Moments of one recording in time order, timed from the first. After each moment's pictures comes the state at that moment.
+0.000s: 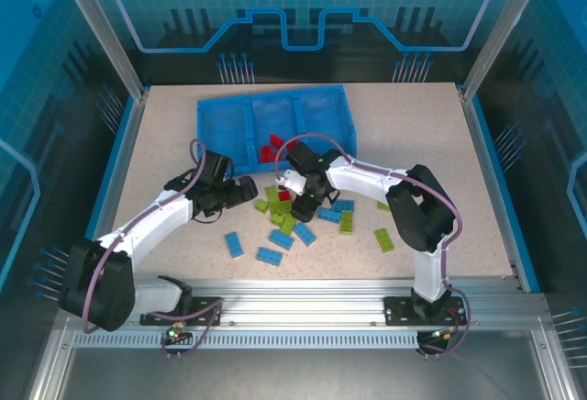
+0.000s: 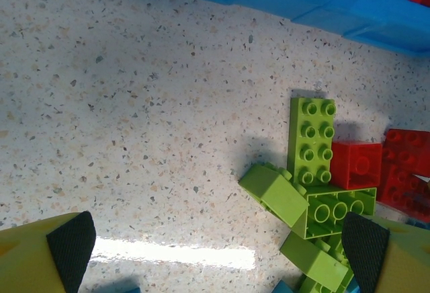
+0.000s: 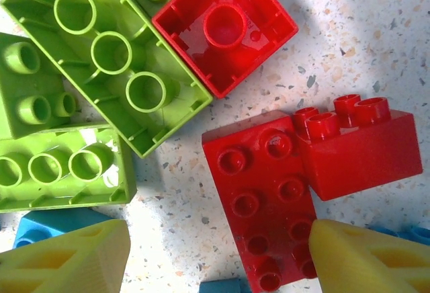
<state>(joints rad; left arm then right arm) -0.31 1.28 0.78 -0.55 0.05 -0.72 0.74 1.95 1.38 -0.77 -0.06 -0.32</state>
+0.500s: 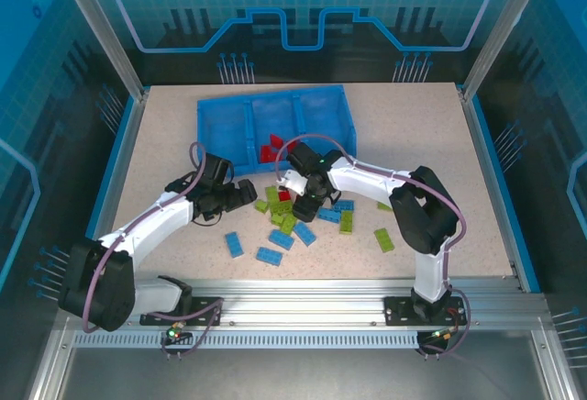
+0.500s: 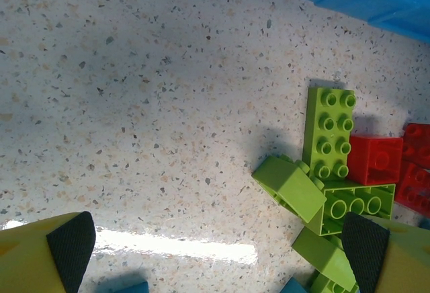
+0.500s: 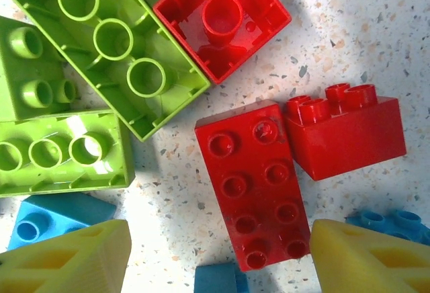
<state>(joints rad) -0.31 1.28 0.76 -0.55 0.05 -0.74 0.75 1.92 1.37 -0.78 -0.03 -0.33</state>
